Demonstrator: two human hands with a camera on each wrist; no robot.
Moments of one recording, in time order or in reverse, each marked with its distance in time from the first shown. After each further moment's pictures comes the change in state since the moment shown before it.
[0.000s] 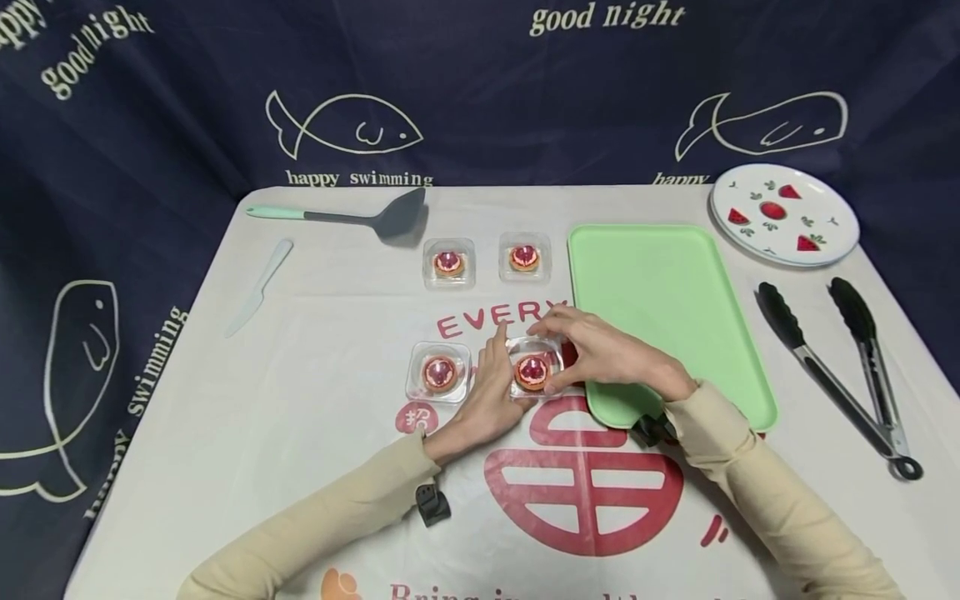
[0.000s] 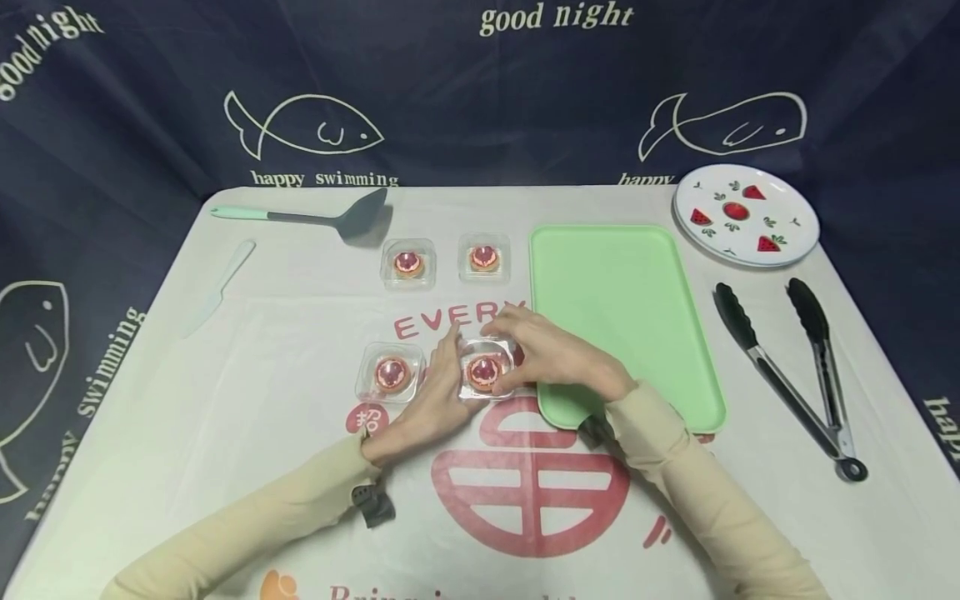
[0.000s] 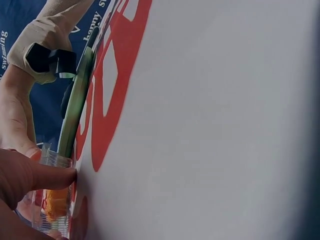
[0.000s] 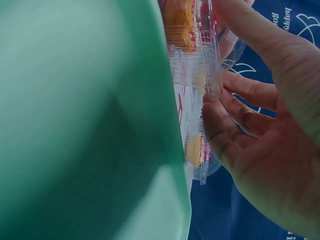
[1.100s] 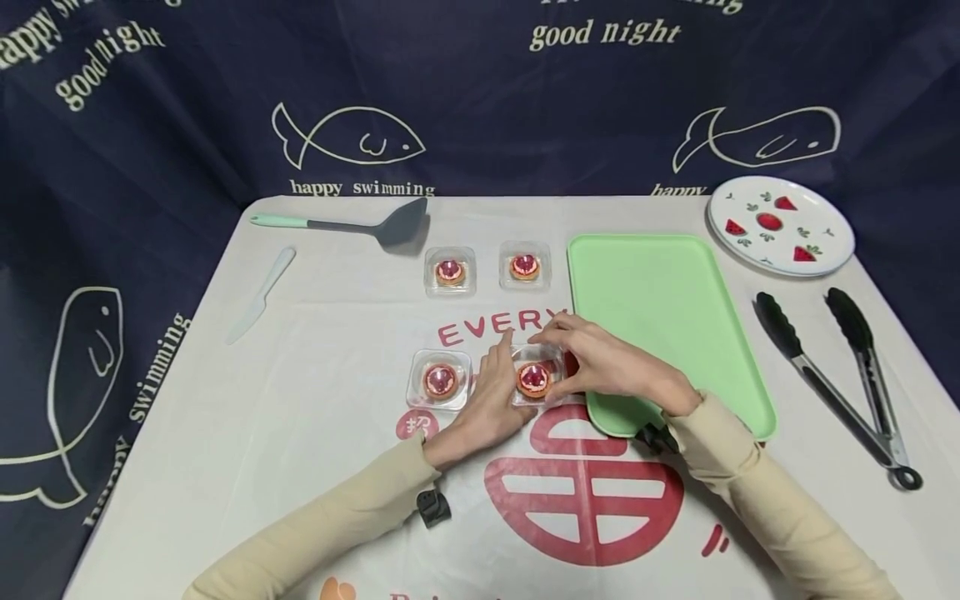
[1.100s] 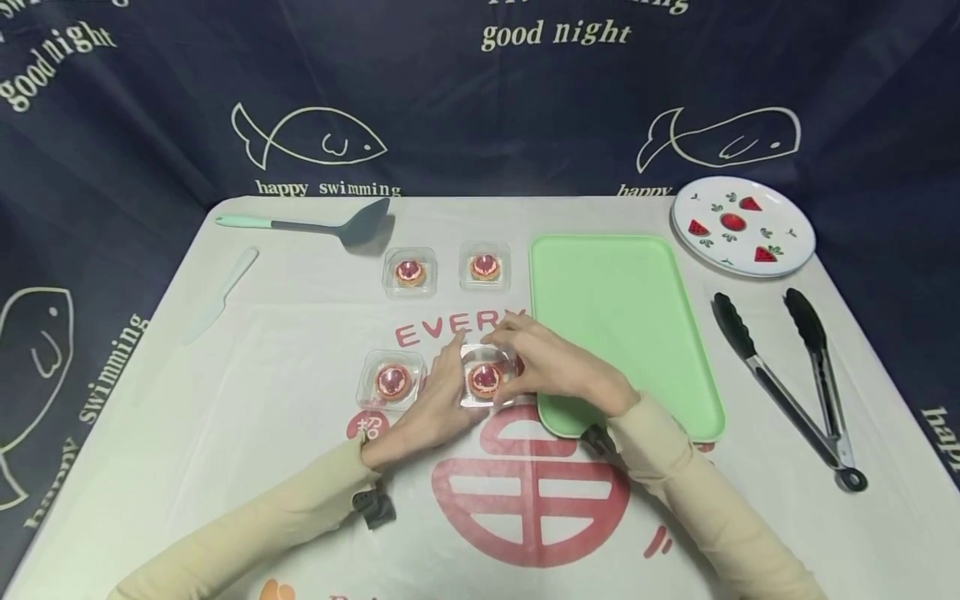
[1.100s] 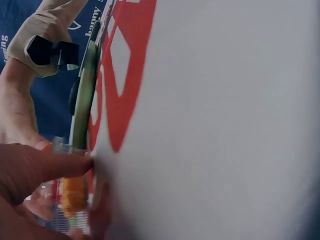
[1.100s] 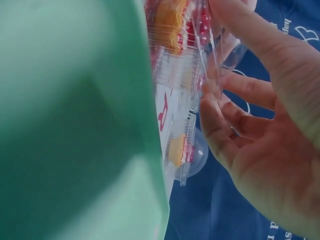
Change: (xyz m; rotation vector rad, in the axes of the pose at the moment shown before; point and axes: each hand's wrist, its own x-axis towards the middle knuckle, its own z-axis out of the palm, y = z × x) left_hand 0.000 0.004 -0.004 0.071 -0.038 0.021; right_hand -0.005 -0.013 -0.002 -0.132 0.044 -0.056
